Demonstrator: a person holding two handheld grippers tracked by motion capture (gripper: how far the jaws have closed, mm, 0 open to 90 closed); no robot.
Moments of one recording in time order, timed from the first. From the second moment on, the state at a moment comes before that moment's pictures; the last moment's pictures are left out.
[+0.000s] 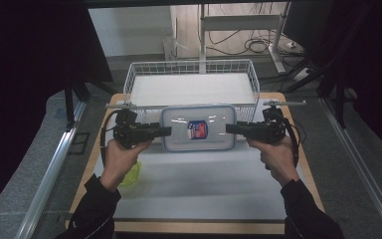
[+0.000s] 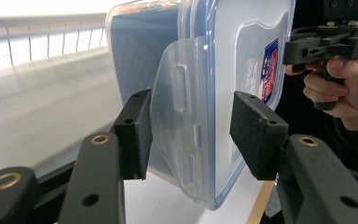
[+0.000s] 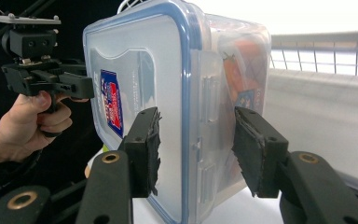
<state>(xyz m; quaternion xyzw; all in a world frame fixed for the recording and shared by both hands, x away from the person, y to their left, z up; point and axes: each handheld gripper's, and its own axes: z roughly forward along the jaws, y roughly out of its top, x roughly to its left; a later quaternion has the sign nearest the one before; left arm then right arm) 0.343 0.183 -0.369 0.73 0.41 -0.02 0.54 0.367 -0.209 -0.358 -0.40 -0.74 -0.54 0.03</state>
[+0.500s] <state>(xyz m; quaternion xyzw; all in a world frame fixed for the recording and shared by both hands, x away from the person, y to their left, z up) 0.376 0.191 -0.332 0.72 0.40 -0.01 0.56 0.400 -0.205 -0.327 -0.40 -0.72 -0.56 0.04</state>
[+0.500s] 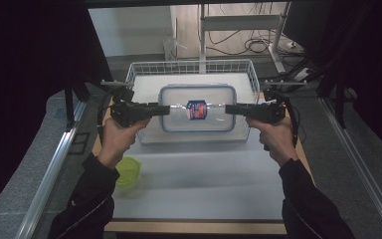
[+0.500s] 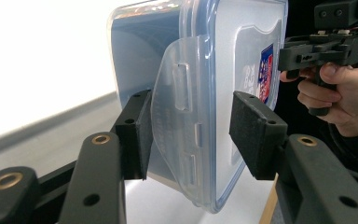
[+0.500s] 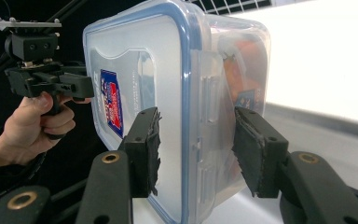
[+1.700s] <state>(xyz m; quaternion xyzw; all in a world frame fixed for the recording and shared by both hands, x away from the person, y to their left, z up) 0.453 0.209 -0.319 0.69 0.43 -0.01 0.58 0.485 -0.186 -0.302 -0.42 -0.72 -0.56 0.04</state>
